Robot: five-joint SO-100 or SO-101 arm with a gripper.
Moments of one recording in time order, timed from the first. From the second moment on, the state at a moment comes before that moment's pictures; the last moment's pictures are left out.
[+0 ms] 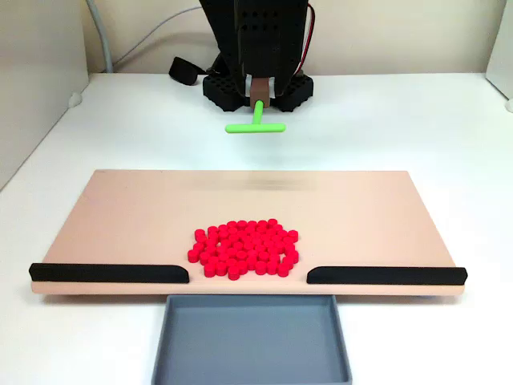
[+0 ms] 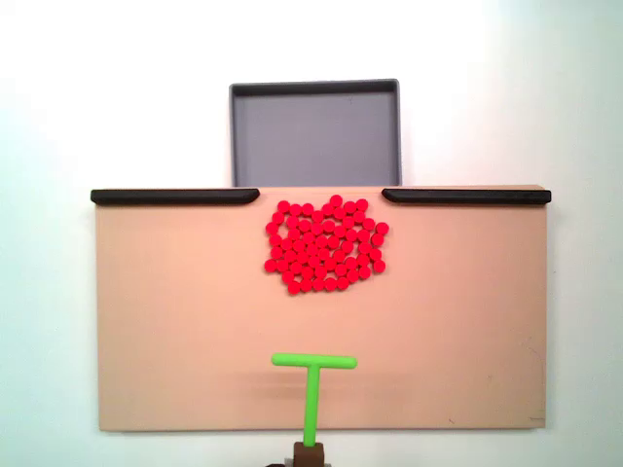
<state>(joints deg) 0.7 107.5 105.1 88.4 -84.4</state>
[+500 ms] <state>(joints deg) 1.8 109.1 105.1 87.5 -86.3</state>
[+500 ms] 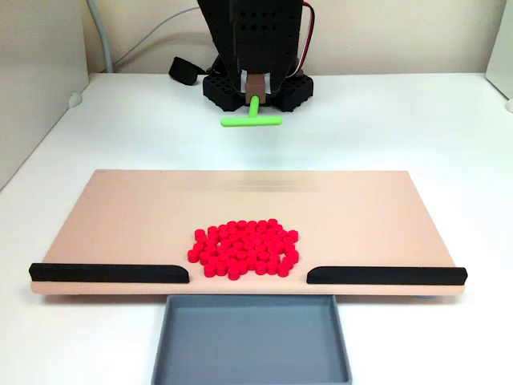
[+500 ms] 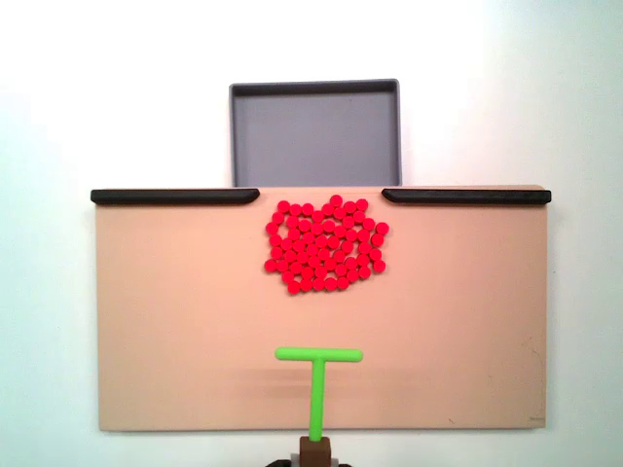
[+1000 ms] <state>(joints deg) 1.6 109.1 105.1 87.5 -84.8</state>
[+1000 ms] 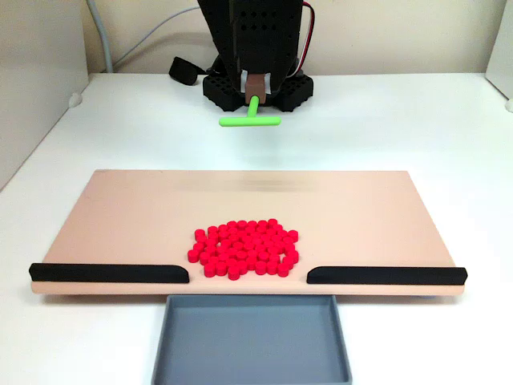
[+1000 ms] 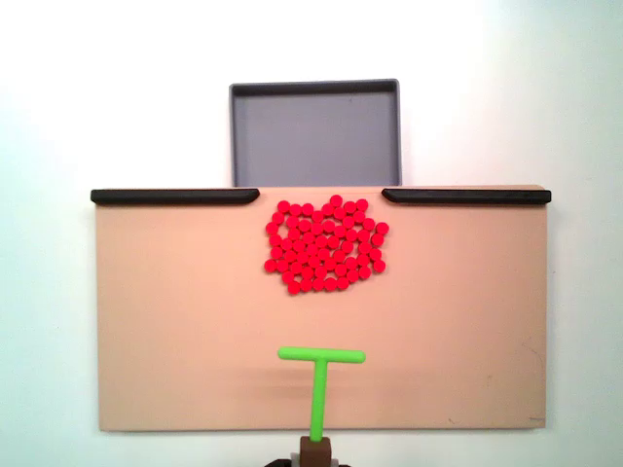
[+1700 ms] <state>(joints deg) 1.4 109.1 105.1 87.5 -84.9</state>
